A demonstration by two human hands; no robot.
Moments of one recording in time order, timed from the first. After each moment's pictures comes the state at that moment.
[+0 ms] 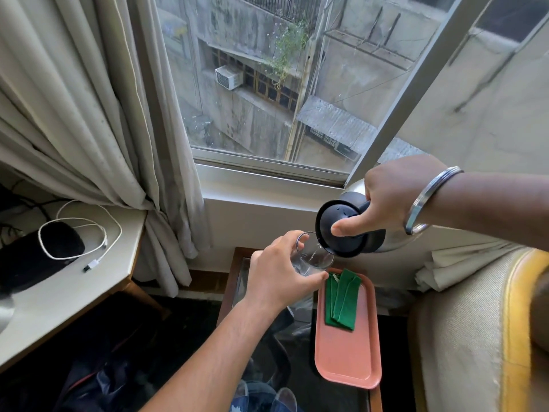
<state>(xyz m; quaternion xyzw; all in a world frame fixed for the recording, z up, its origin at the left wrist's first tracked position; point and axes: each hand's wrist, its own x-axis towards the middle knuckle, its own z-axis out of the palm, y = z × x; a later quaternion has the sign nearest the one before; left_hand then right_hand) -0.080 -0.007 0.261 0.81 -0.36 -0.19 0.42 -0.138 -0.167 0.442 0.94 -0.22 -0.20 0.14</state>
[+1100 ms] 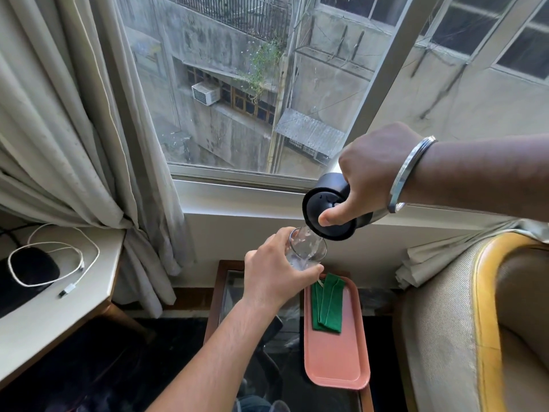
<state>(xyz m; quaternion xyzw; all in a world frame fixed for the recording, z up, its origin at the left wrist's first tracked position) -0.098 -0.027 0.282 0.82 -0.36 -0.17 0.42 -0.148 -0.161 0.486 0.95 -0.16 -0.14 0.24</state>
